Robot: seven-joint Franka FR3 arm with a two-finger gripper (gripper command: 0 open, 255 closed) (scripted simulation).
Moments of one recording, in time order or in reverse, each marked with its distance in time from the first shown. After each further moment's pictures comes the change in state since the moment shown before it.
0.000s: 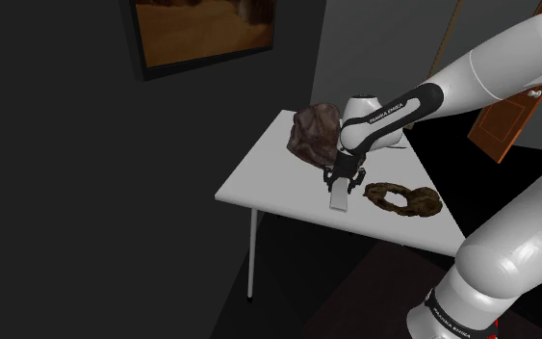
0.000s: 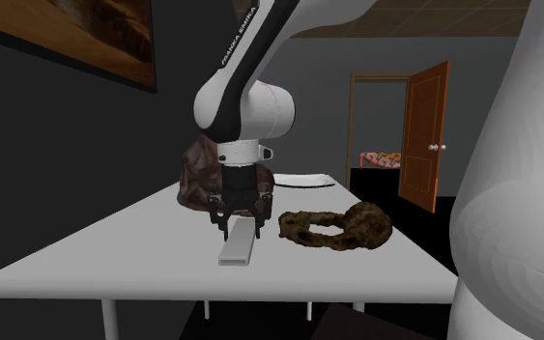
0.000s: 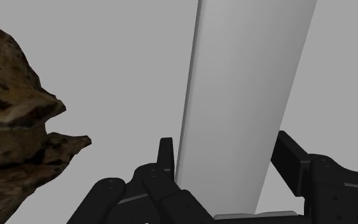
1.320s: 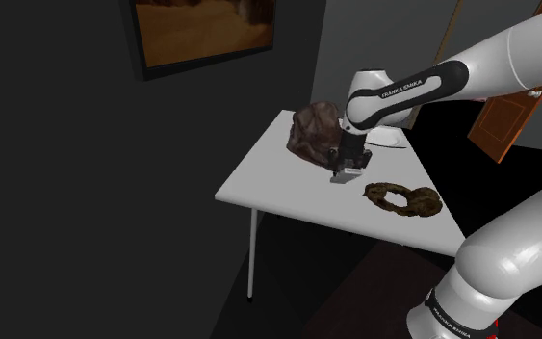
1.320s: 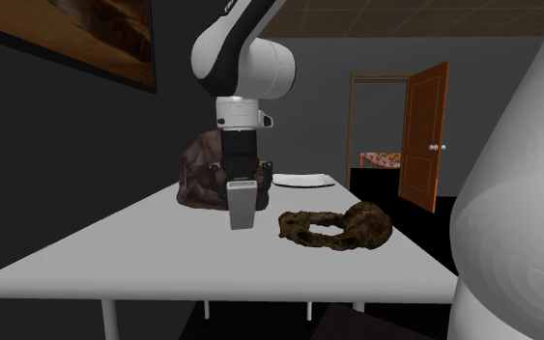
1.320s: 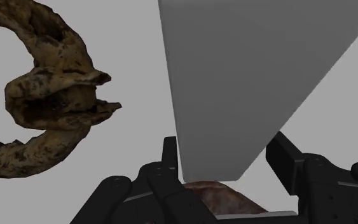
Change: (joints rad) arm 0.001 -0.117 0.001 0.089 0.001 -0.209 -0.004
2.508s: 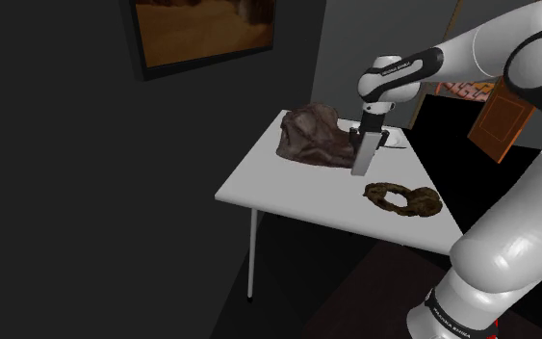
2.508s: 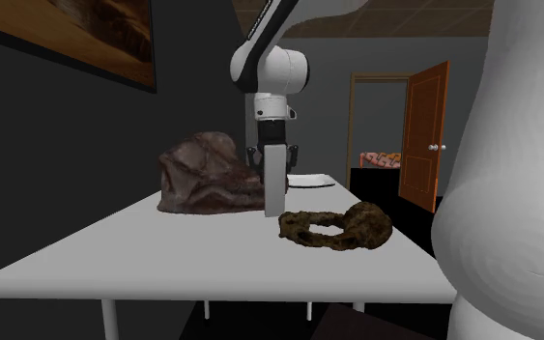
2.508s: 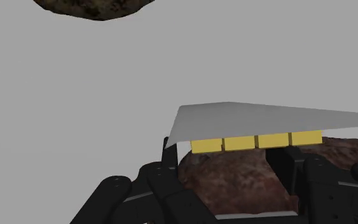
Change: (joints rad) arm -0.118 0.251 -0.171 0.358 0.010 -0.146 -0.299
